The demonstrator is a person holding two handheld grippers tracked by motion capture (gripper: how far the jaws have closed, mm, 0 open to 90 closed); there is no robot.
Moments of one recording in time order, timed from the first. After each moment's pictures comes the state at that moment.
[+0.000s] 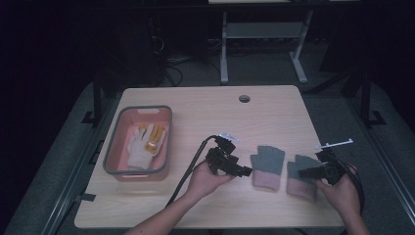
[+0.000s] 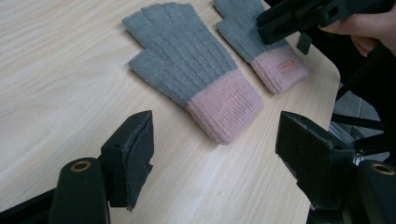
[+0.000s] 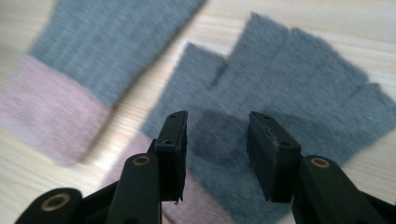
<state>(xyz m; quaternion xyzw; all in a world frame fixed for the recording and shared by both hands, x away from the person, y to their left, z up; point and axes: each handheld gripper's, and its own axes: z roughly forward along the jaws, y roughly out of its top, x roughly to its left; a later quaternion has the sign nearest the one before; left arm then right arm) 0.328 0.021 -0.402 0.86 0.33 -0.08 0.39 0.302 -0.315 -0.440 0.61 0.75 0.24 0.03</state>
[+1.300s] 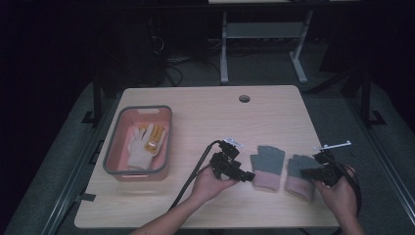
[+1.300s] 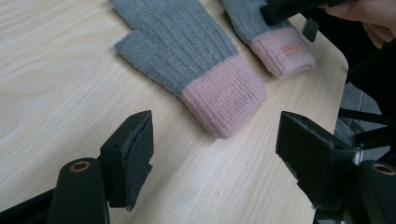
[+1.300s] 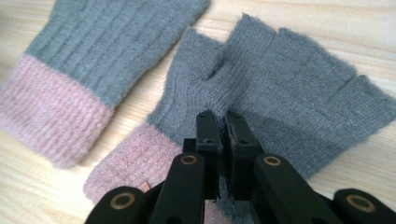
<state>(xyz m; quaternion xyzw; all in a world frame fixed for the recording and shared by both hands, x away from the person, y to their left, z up) 0.324 0.013 -0.417 0.86 0.33 -0.08 0.37 0.296 -0.307 -0.436 0.61 0.75 0.24 0.06</state>
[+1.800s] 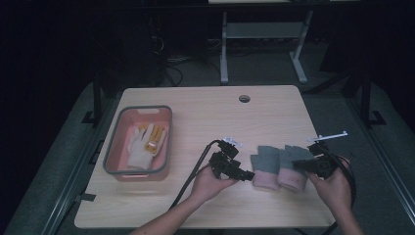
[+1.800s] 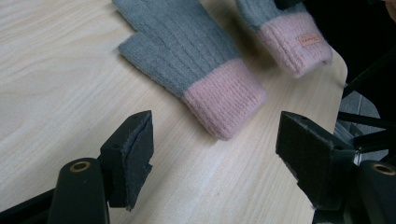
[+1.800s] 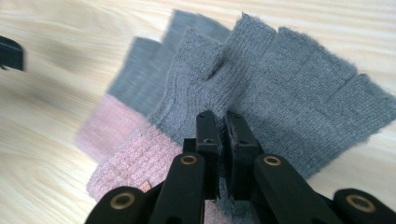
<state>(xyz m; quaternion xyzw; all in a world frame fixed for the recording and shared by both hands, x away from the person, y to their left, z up) 0.325 0.015 -0.416 0.86 0.33 -0.08 0.37 0.303 -0.278 -0.401 0.58 0.76 0.28 0.05</state>
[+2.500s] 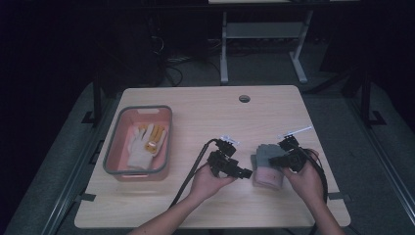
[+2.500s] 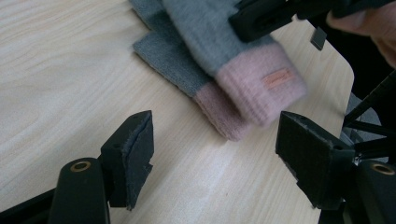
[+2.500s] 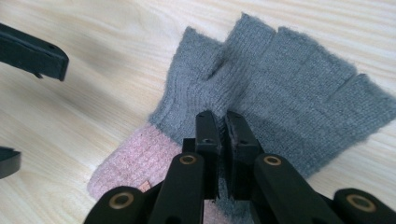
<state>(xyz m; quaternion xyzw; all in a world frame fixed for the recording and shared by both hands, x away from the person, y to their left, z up) 0.330 0.020 -0.419 0.85 0.35 -0.08 0.37 0.329 -0.215 -0.412 0.55 0.79 0.26 0.03</state>
